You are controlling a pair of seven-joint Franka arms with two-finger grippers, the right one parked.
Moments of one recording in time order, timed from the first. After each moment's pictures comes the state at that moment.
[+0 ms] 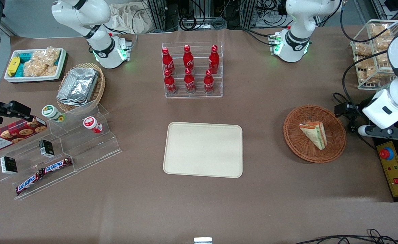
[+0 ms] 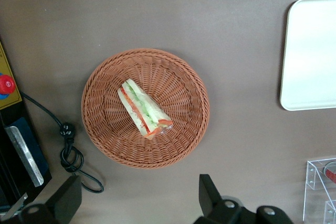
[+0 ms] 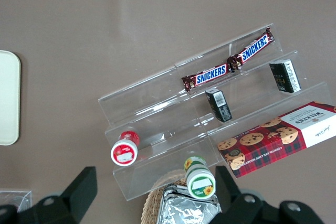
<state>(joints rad) 0.03 0.15 -0.08 -1.59 0.00 1.64 0.09</state>
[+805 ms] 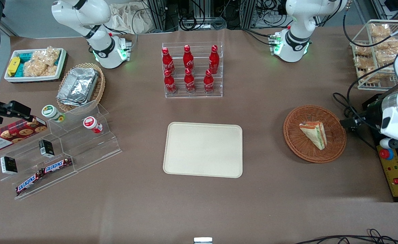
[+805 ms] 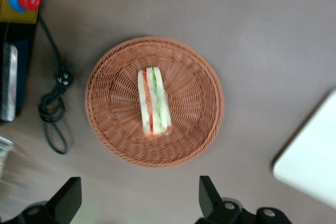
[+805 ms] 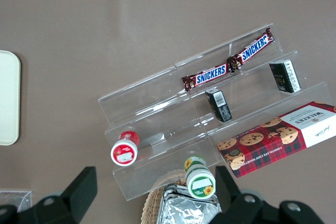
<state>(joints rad) 0.06 0.19 -0.03 -1.67 0.00 1.72 -0.47</state>
